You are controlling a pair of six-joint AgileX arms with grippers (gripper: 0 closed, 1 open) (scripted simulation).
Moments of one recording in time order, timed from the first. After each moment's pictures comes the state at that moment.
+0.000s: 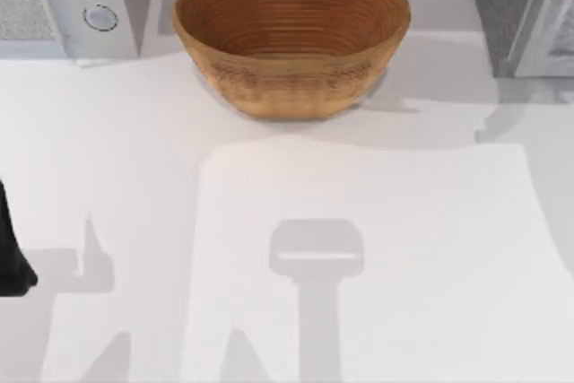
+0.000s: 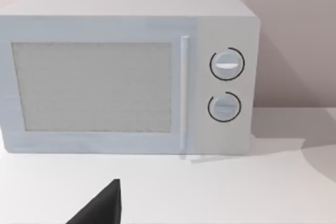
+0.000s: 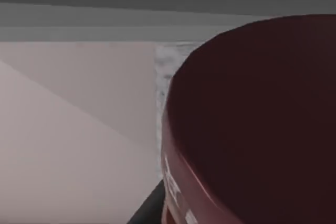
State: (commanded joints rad) left arm 0.00 0.00 0.00 0.00 0.00 0.00; right arm 0.12 0.88 1.20 -0.34 0.13 0.02
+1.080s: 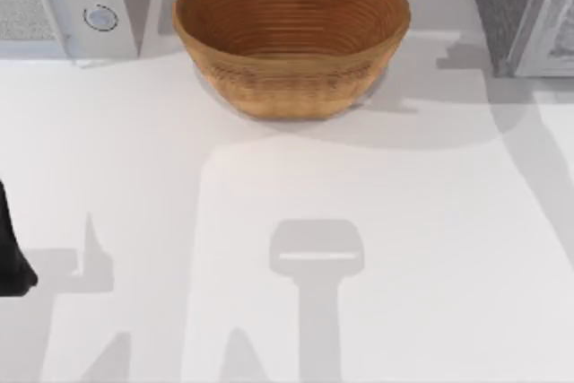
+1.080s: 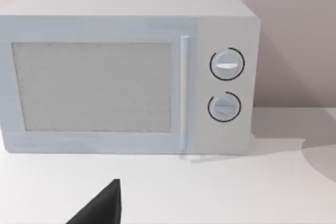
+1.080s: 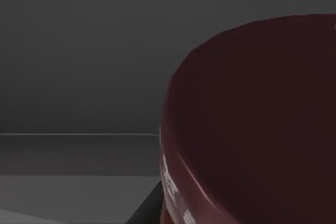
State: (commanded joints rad) left arm 0.00 0.00 0.00 0.00 0.00 0.00; right arm 0.18 1.37 1.87 -0.52 0.20 0.02
